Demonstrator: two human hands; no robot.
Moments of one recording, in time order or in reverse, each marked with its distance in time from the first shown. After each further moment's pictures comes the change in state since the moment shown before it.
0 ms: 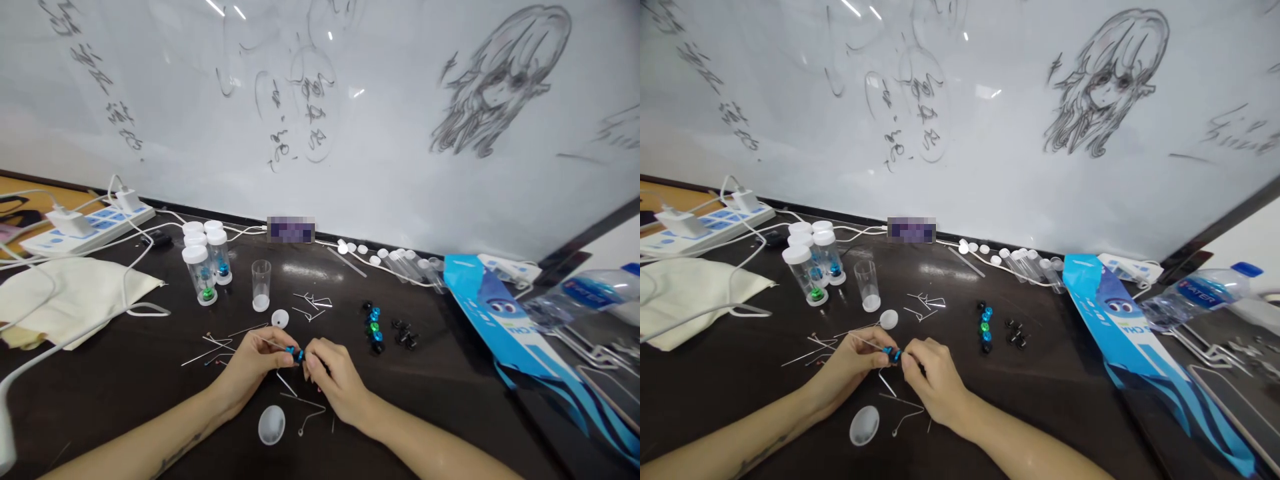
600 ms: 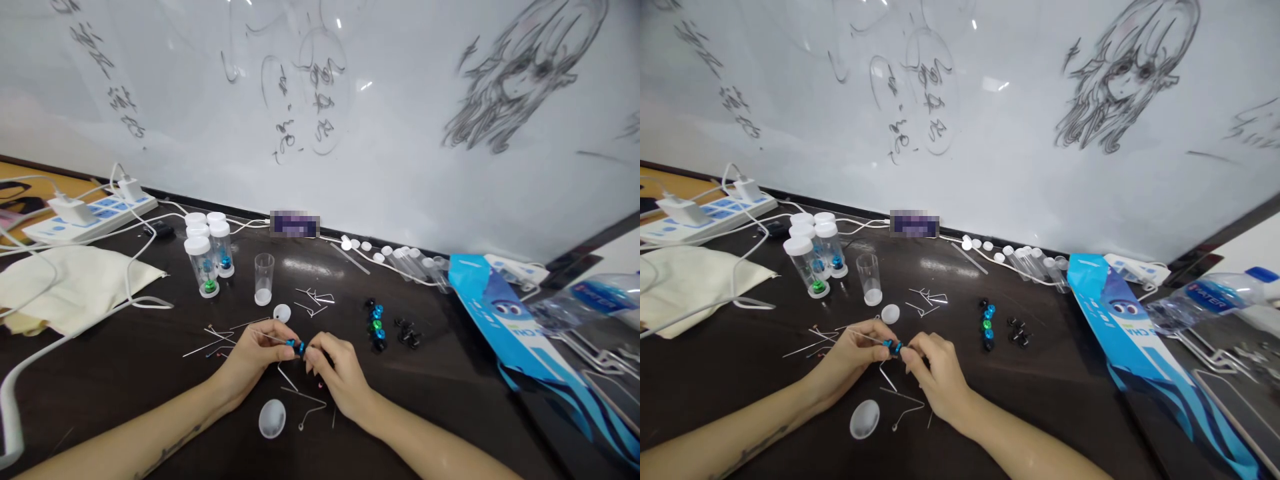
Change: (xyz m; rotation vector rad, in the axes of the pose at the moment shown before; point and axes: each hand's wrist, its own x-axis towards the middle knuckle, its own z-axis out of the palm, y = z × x) left_hand -0.001 0.002 -0.001 -0.017 0.038 -0.018; right_hand -0.003 0.006 0.004 0.060 0.059 0.098
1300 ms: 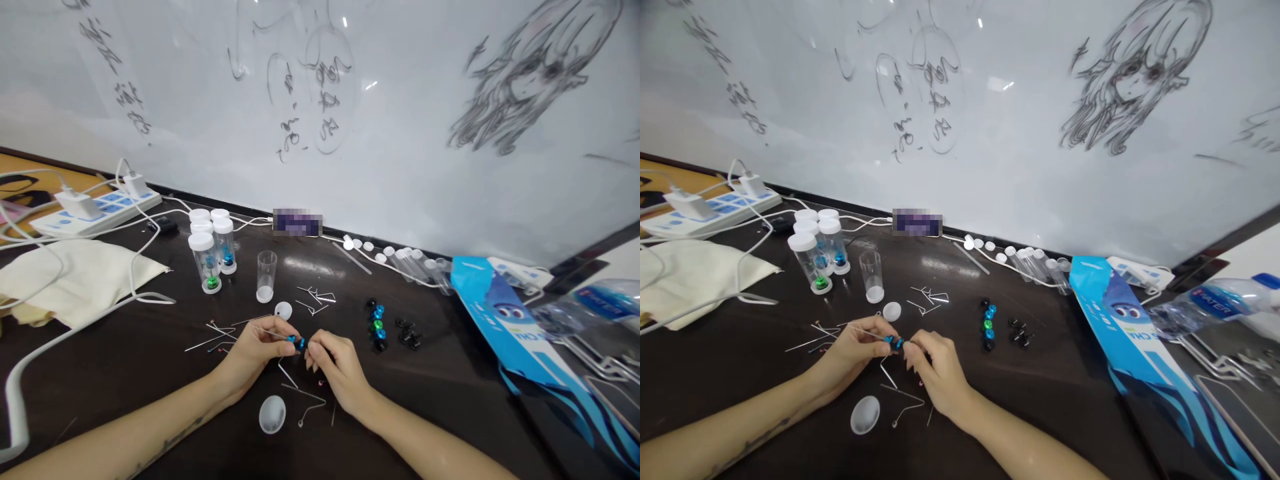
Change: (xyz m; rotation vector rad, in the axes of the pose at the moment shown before) left_hand -0.001 0.001 0.000 -0.009 0.016 0.011; right_hand 0.003 0.000 -0.001 0.093 -0.008 0.030
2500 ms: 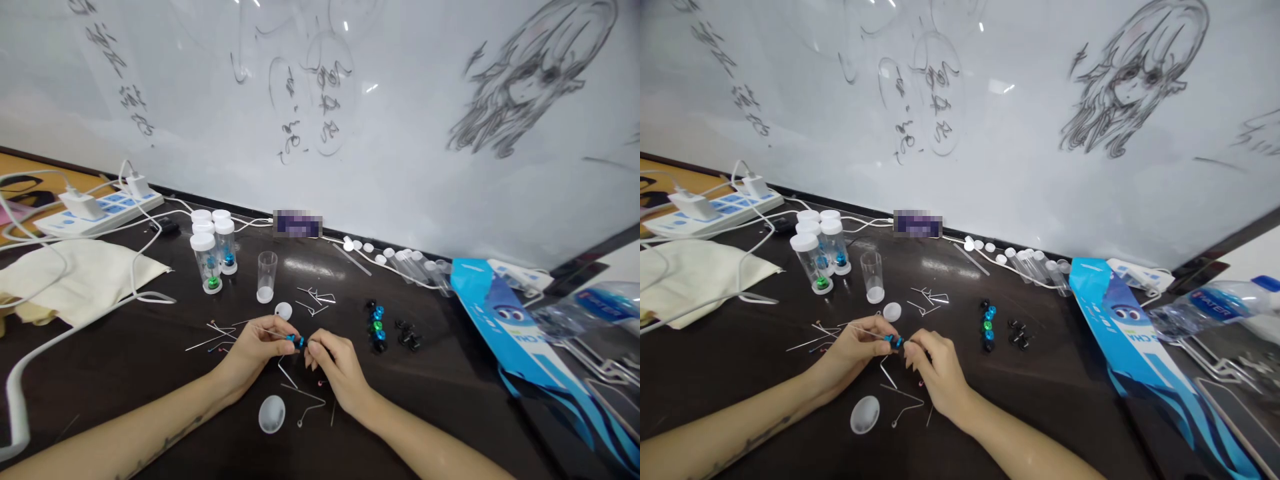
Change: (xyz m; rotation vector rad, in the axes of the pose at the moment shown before) left_hand 0.000 -0.001 -0.002 -0.024 -0.014 0.000; right_hand 0.001 0.001 0.000 0.031 -0.014 -0.005
